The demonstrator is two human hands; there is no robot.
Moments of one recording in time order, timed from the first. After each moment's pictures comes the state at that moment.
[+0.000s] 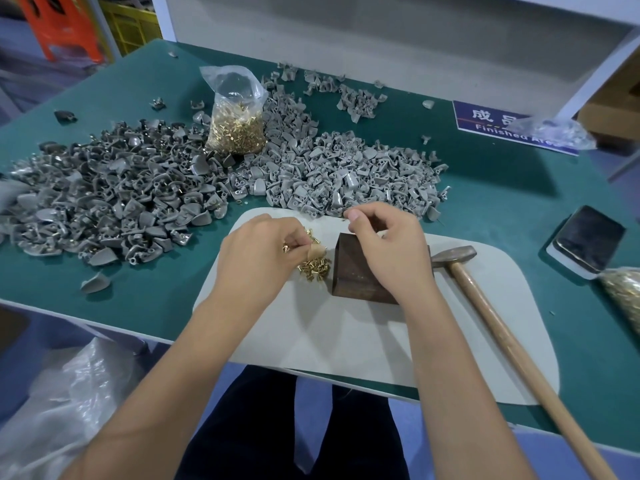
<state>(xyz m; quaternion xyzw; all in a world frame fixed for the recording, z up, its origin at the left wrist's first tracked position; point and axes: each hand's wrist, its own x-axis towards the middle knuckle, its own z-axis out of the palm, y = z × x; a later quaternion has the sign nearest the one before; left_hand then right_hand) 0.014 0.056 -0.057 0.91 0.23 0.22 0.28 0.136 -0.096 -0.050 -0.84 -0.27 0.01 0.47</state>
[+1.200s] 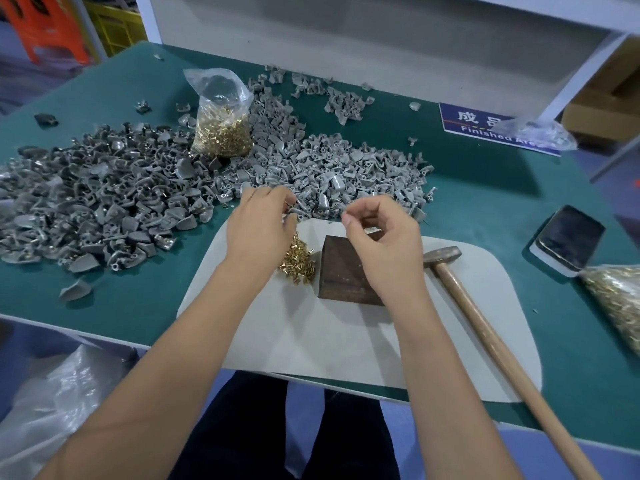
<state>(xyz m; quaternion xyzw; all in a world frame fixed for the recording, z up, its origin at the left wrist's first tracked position) 0.073 0.073 -0.067 0.92 0.26 0.21 0.20 0.135 -0.102 -0.051 -0.77 -0.28 -0.03 0.58</state>
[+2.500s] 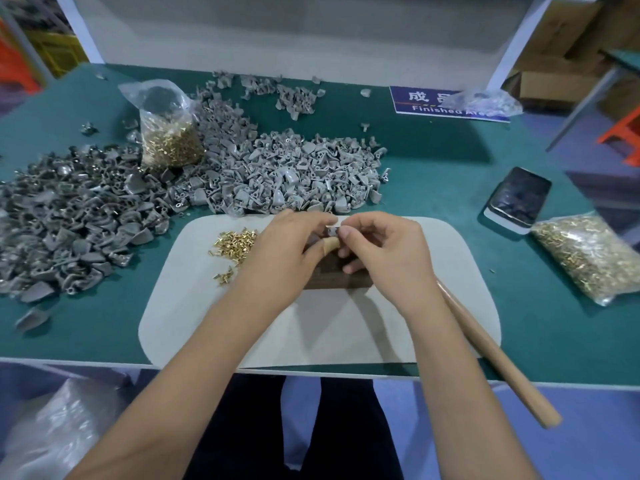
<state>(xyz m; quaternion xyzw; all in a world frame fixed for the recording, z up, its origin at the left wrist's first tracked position) 0.056 -0.014 -0.038 0.93 0.03 0.18 0.32 0.126 -0.169 -0.044 -0.74 -0.22 0.06 0.63</state>
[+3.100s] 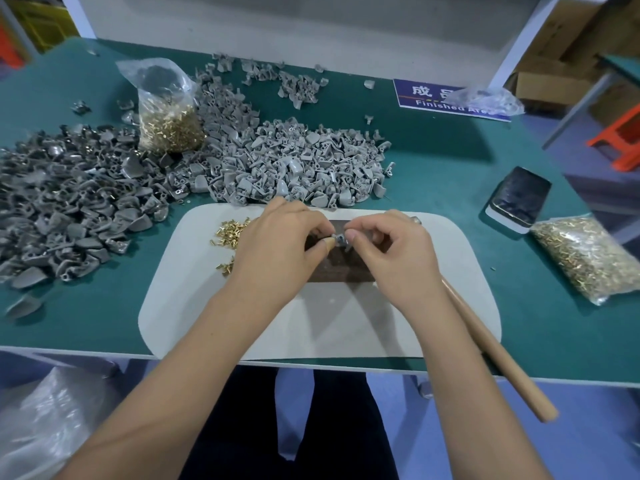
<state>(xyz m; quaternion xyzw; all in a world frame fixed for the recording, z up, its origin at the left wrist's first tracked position) 0.048 -0.010 -0.035 0.95 0.07 0.20 0.23 0.126 -0.175 -0.049 -0.84 -0.29 -0.07 0.46</state>
